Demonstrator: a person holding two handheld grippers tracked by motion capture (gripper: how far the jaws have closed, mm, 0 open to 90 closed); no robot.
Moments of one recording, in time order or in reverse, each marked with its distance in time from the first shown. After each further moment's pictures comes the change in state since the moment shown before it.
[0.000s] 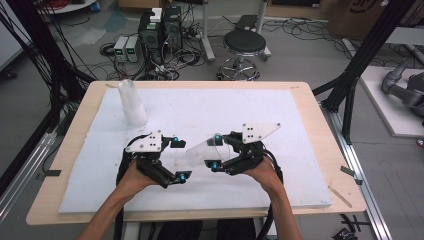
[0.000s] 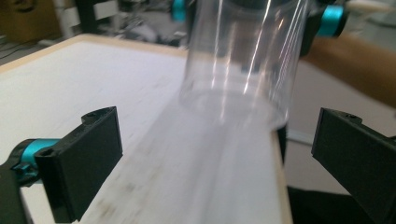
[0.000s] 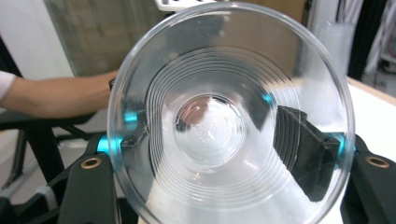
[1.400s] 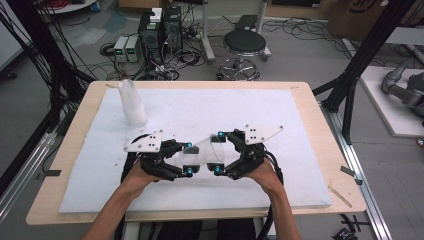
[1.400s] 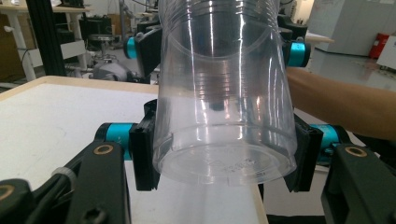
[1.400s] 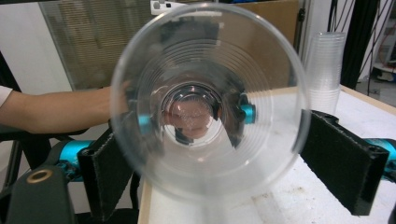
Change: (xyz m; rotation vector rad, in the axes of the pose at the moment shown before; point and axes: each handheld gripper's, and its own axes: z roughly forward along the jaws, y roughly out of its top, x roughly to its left) left arm 0.000 0.008 0.017 -0.171 -0.197 0.053; right arm 0.002 -0.005 -0.001 -0.064 0.005 0.007
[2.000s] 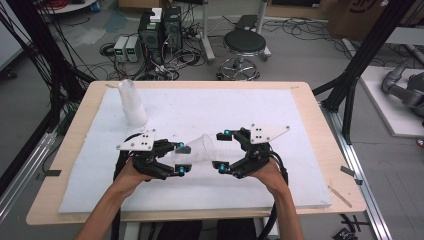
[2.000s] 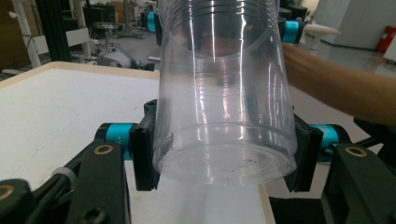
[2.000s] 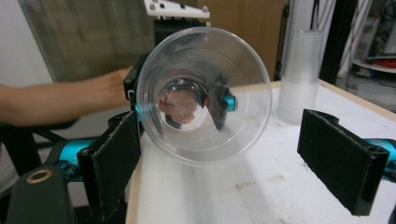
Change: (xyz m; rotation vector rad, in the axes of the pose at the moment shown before) left arm 0.005 -0.005 -0.021 0.032 0.023 -0.021; right arm 0.000 0.002 -0.013 0.007 -0.056 -0.009
